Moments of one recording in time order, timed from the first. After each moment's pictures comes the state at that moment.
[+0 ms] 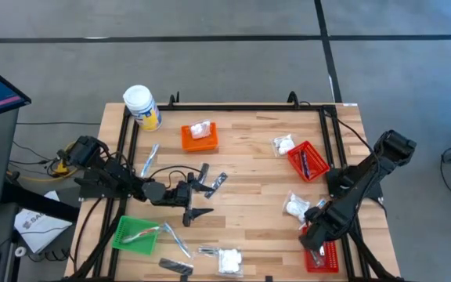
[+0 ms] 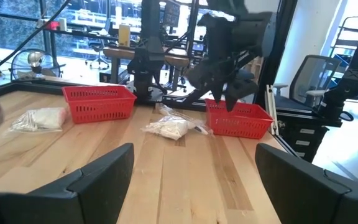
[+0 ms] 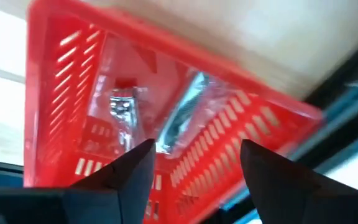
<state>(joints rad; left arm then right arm) -0.42 1.67 0.36 1.30 -0.42 -0.14 0.84 1.48 0.86 -0.86 -0.37 1.97</state>
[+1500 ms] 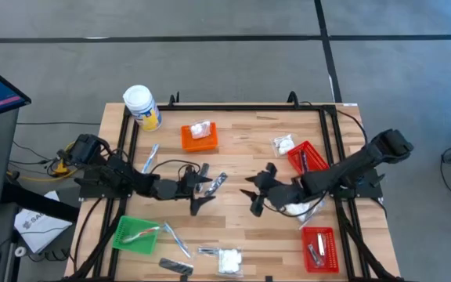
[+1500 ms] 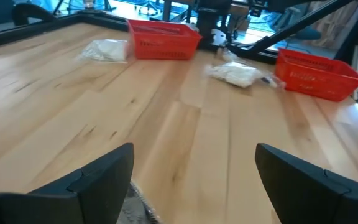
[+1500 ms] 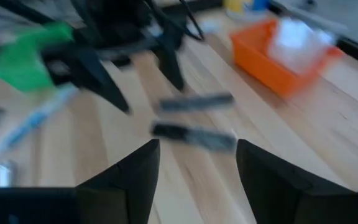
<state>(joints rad) -0.31 1.67 0.36 1.03 -0.48 -0.29 0.38 1.48 0.82 0.10 0.61 0.46</state>
